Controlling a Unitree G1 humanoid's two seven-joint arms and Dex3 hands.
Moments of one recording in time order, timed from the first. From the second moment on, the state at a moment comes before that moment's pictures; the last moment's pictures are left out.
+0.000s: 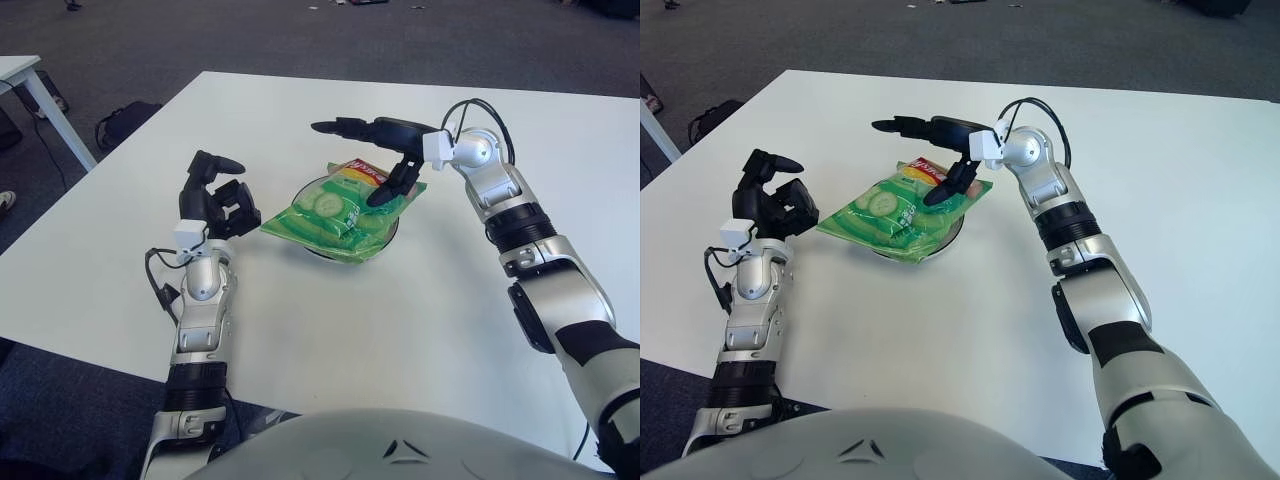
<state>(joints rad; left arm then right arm) -0.03 0.01 0.09 -0.06 -0.04 -0.24 0.20 -0.87 -0.34 0.28 0.54 -0.20 -0.46 0.73</state>
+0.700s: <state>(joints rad) -0.03 0.01 0.09 -0.05 -0.03 -0.25 0.21 -0.93 -0.45 0.23 0.63 -0.24 -0.58 0.69</state>
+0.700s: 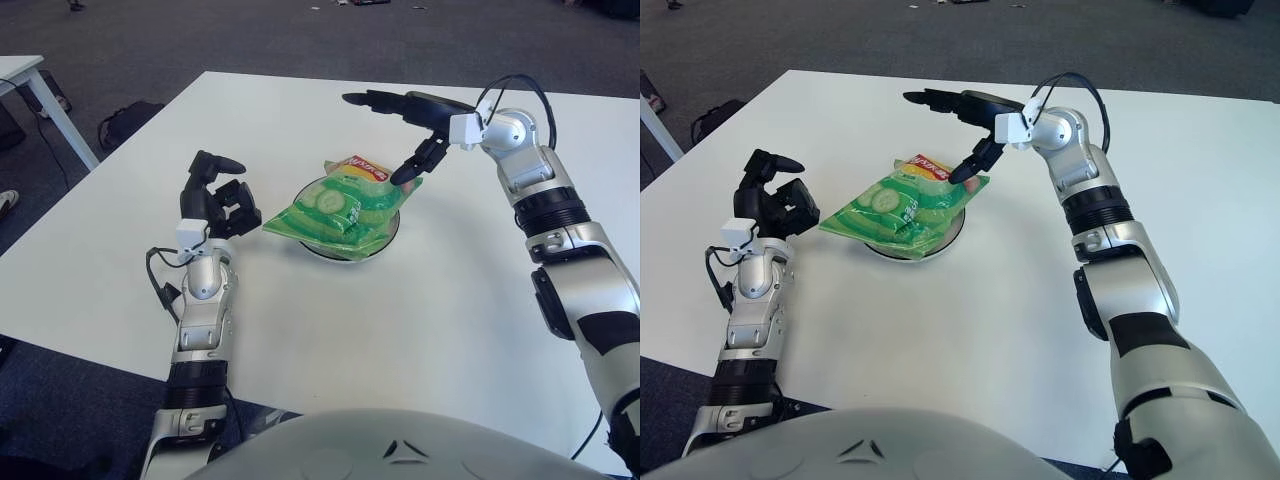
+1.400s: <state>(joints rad) -0.04 0.01 0.10 -0.04 -0.04 -0.25 0.19 -0.92 -0.52 0.23 0.72 -0.38 -0.54 0.45</state>
